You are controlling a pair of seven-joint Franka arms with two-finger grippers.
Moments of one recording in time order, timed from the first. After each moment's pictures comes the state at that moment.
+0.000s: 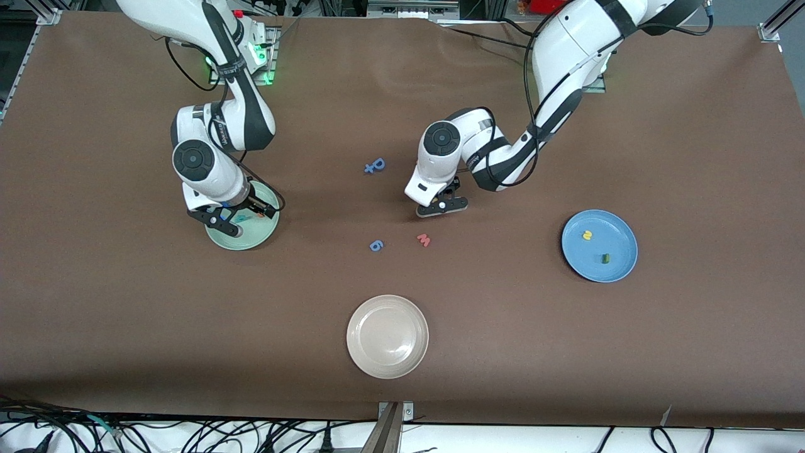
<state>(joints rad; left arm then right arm) -0.26 0.73 -0.54 -1.83 0.42 2.39 -1.23 0.67 0.34 -0.39 -2.15 0.11 2.33 0.61</state>
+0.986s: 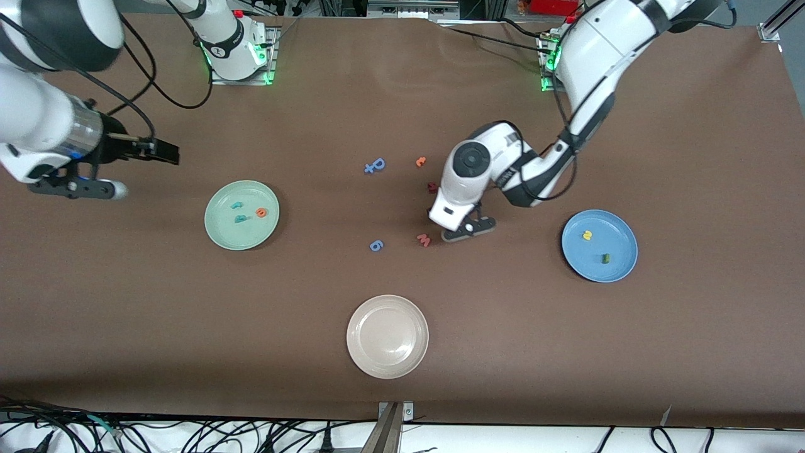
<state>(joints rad) -0.11 0.70 -0.53 -1.74 0.36 2.29 -1.10 0.63 0.17 -0.59 -1.51 0.11 1.41 0.10</state>
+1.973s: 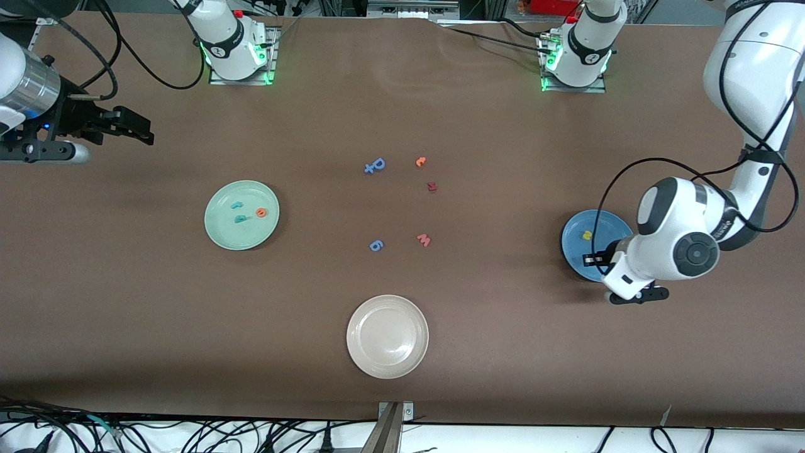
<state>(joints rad) 0.37 0.70 -0.52 -1.60 0.33 1.96 -0.38 -0.04 -0.02 0.08 -1.69 0.04 1.54 0.07</state>
